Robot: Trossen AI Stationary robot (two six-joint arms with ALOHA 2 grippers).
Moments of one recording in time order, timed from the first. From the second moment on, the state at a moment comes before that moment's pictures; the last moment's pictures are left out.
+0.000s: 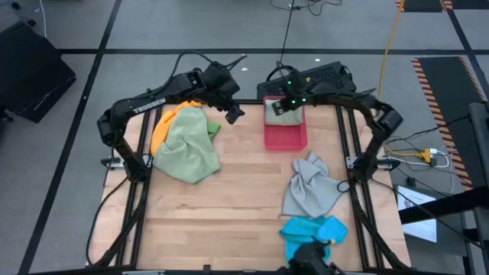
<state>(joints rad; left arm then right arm) 0.49 1.68 1.68 -0.81 0.26 -0.17 -0.80 1.72 1.18 -0.48 -0.13 0.30</state>
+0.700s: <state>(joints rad) 0.49 1.65 1.68 -1.01 0.23 -0.12 -0.86 1.84 1.18 -0.58 -0.05 0.18</state>
